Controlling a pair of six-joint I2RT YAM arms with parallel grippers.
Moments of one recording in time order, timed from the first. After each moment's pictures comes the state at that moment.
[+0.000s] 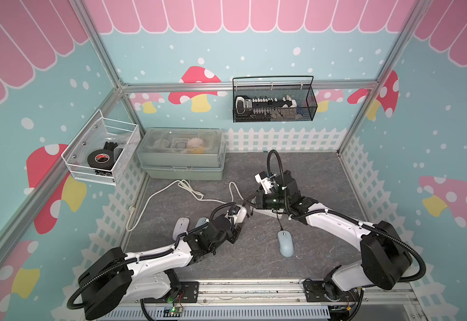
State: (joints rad) left arm -0.91 1.17 0.46 0.16 -0.27 -0.13; right arm 0.62 1.48 0.93 0.06 -0.60 0.71
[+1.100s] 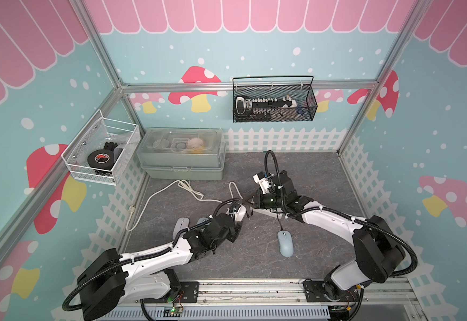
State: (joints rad) left arm -0.93 1.17 0.56 -0.03 -0.32 -0.17; right arm 0.62 1.54 0.95 0.07 -0.58 0.70
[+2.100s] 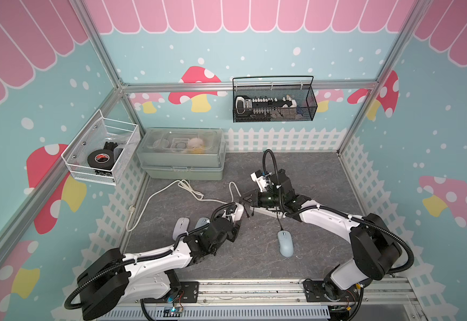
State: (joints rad) left arm -0.95 1.17 0.47 0.14 -0.40 -0.20; right arm 0.63 1.57 0.97 0.13 -0.60 0.75
